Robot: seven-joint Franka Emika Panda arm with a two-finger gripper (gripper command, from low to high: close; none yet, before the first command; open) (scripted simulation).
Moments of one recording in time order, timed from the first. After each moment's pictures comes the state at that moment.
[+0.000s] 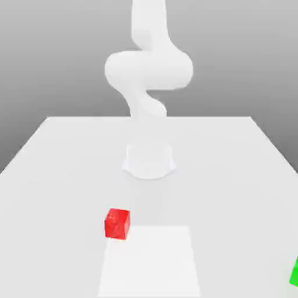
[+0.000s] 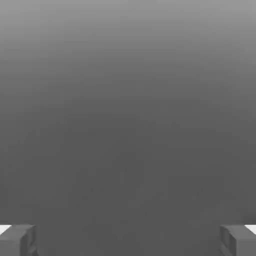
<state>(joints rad) -0.02 -0.74 0.00 -2.37 -0.01 2.35 0.80</state>
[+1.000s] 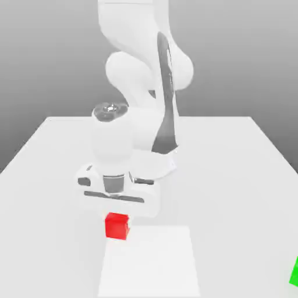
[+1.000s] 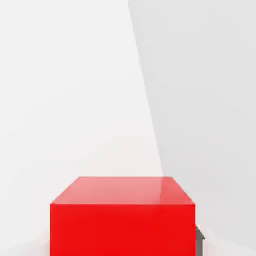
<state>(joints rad) -0.19 0.18 -0.02 -2.90 0.06 3.08 0.71</state>
